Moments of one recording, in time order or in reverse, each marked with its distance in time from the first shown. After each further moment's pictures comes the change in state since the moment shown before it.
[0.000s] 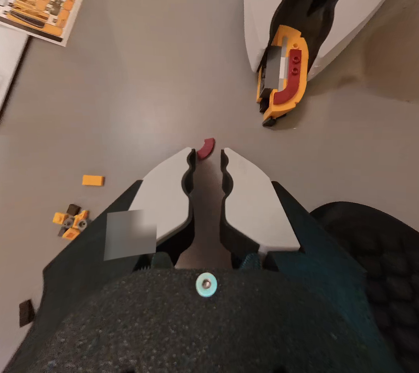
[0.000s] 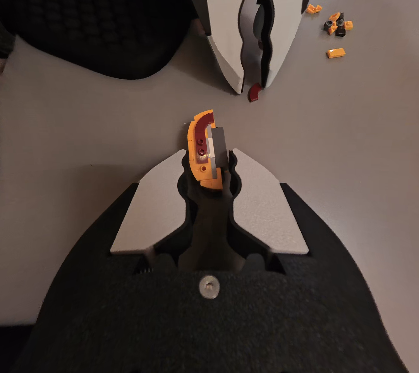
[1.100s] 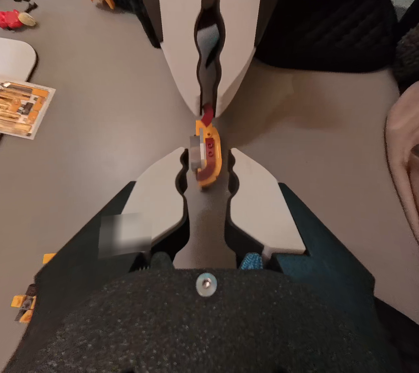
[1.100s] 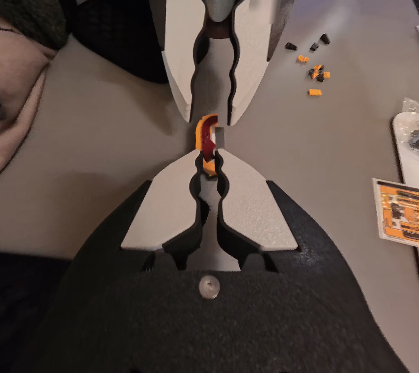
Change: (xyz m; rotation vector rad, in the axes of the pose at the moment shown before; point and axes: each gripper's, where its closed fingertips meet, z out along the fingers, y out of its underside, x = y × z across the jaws) left arm 0.053 -0.067 -0.004 0.158 0.114 0.045; right arm 0.002 -0.010 -0.041 0.111 -0.068 -0.160
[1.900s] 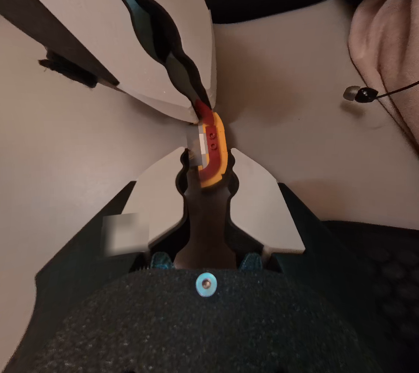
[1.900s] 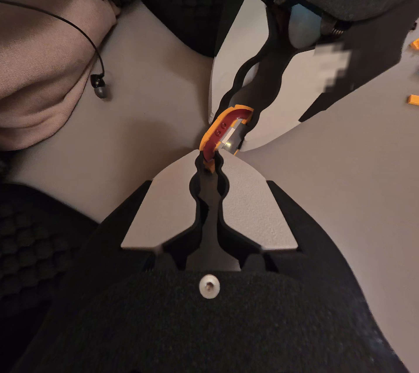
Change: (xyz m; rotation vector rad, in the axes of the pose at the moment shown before) left arm 0.015 0.024 0.024 -0.051 0.311 0.244; right arm -0.023 0.013 0.015 -0.141 -0.349 -0.078
